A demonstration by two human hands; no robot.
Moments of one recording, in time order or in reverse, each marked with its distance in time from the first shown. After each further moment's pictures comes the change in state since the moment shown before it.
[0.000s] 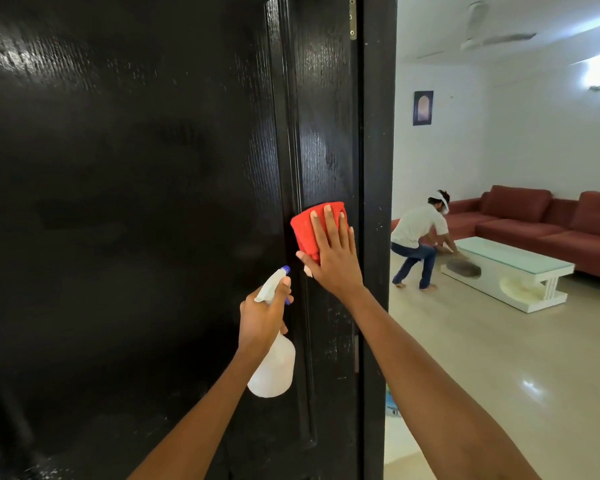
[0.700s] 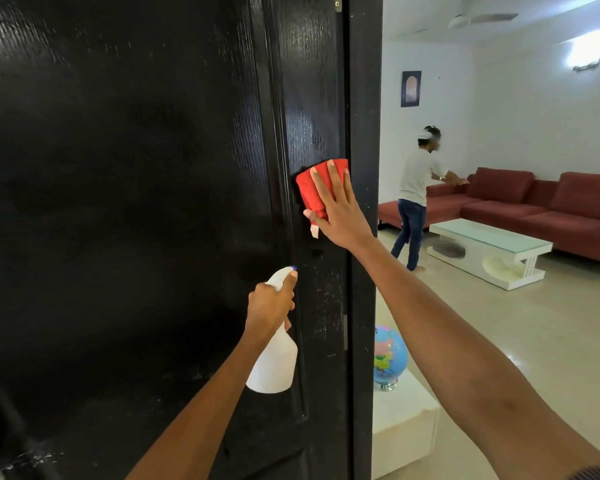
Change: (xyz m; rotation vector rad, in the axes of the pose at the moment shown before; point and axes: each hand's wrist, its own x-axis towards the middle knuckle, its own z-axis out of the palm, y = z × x) left_hand 0.002 -0.010 0.030 0.132 -0.105 -0.260; right_hand 0.042 0.042 -0.039 -0.003 -0.081 -0.033
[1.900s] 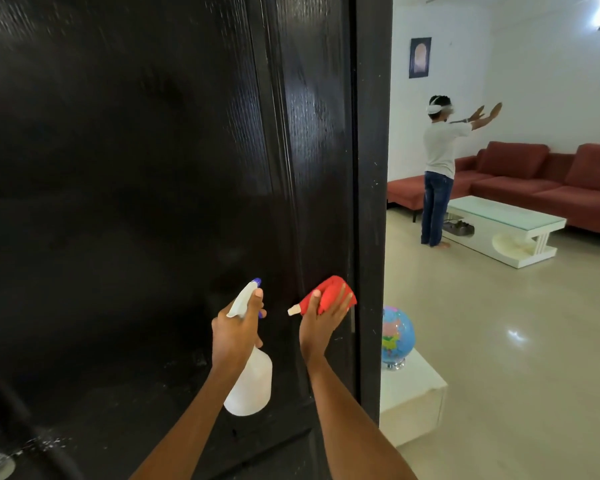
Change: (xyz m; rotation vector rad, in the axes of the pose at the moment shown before) left_hand -0.026 -0.073 -0.040 -0.047 0.166 0.082; right_hand -0.205 -0.129 0.157 0.849 0.315 1.133
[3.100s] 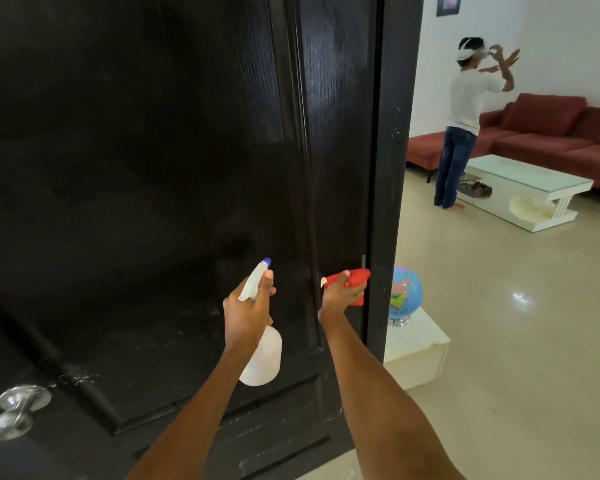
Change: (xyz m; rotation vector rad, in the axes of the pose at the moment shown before) left_hand -0.031 -0.035 -0.005 -0.031 0.018 -0.030; right_hand 0.015 0.040 -0.008 0.192 0.147 0.504
